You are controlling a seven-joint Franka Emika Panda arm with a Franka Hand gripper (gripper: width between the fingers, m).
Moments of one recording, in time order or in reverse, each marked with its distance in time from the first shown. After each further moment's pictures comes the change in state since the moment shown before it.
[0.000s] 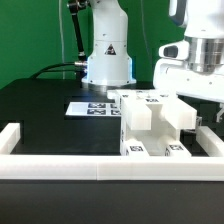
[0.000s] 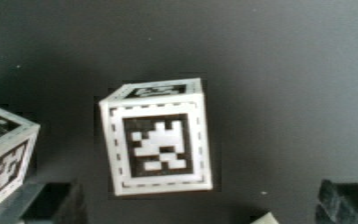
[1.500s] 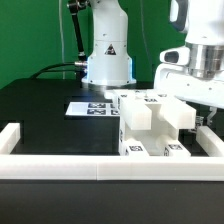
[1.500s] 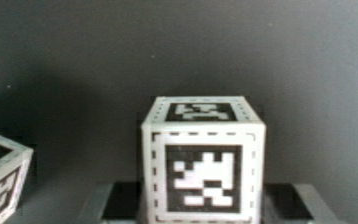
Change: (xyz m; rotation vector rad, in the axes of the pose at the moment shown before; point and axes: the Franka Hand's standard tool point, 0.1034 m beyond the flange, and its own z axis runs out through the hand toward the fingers) arm -0.006 -0.001 0.010 -0.011 0.007 -0.001
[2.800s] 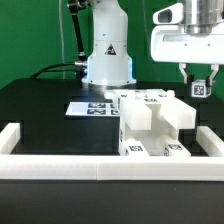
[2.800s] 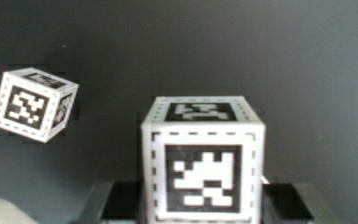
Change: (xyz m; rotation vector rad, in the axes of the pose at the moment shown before) arm 0.025 0.012 -0.089 0.101 -0.027 -0.050
